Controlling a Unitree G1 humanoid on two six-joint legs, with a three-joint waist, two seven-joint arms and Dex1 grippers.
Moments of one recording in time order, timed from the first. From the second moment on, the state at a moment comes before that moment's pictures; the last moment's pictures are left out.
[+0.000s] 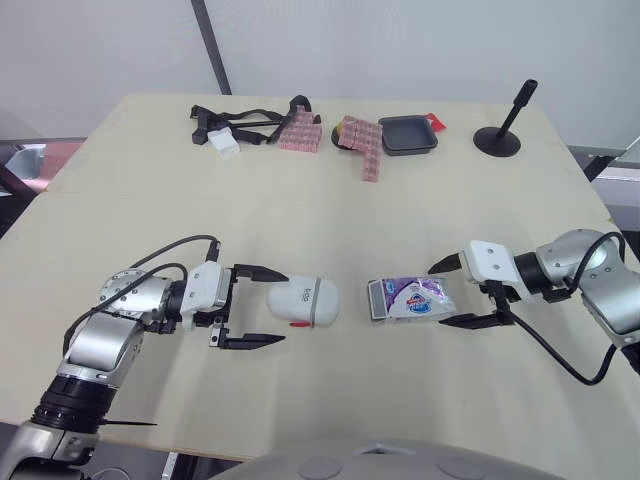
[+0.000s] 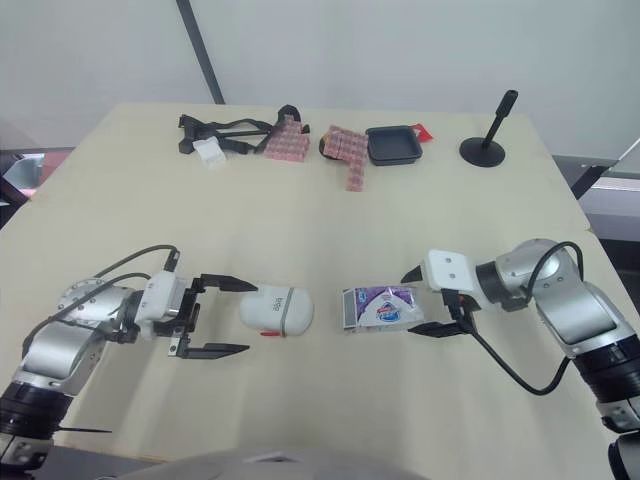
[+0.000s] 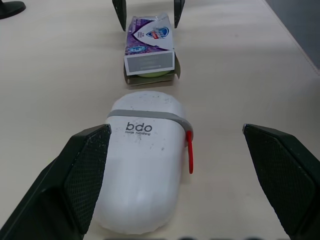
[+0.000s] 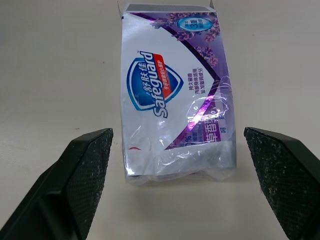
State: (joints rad) left arm -0.08 0.67 -0.06 -0.10 -0.42 -0.10 -1.39; right arm -0.27 -0.92 0.19 -0.11 0.21 0.19 1.35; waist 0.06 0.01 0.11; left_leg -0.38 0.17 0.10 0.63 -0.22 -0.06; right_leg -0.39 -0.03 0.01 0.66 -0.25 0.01
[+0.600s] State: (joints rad) left arm -0.10 0.67 -0.06 -0.10 -0.42 -0.08 -1.36; right arm -0.27 -0.92 0.19 -0.06 0.20 0.17 1.36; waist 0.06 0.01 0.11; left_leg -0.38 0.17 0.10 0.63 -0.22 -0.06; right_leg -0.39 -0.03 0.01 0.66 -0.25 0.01
